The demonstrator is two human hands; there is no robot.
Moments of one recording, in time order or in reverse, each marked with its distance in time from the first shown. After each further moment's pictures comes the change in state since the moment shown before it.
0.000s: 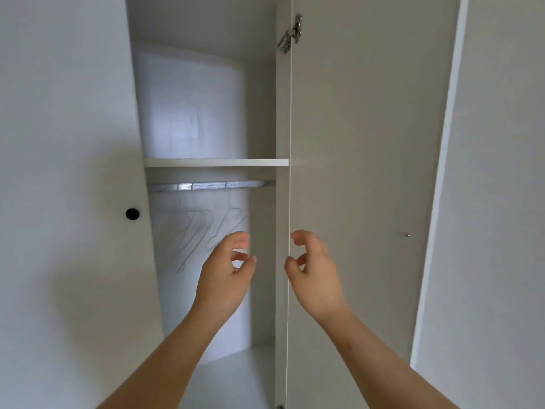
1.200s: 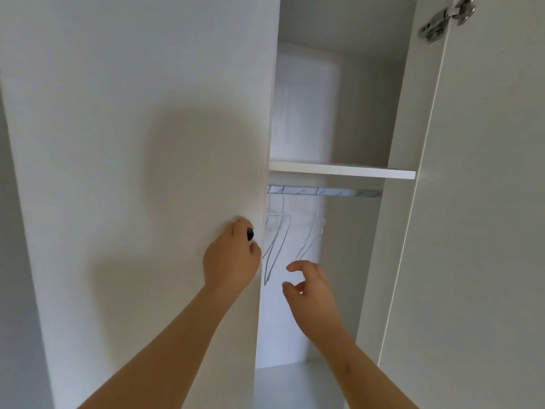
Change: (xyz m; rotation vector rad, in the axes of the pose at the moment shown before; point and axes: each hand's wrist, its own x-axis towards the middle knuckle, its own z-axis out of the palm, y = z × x) left_hand 0.118 -0.121 -0.173 0.797 0.186 -0.041; right_hand 0.050 -0.066 0.229 0.159 -0.250 0.078
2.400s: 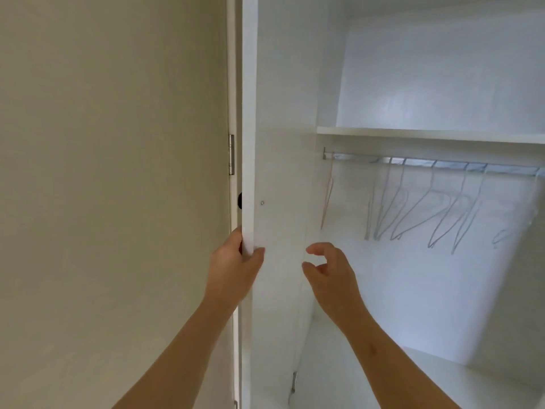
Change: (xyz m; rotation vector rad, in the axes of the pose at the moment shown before) left_hand -0.255 -0.146 -0.298 -0.227 0.274 -0.490; right_hand -0.219 -0.190 0.150 0.280 -0.445 -0.197
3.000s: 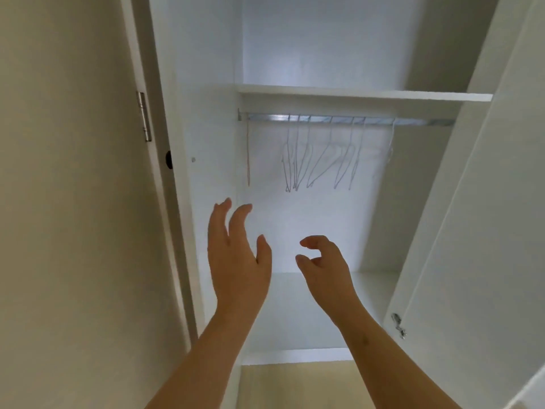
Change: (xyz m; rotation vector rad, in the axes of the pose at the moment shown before) left_hand -0.070 0.009 0.007 0.046 -0.001 0.298; right_hand -0.099 -0.010 0.002 -0.161 0.287 0.314
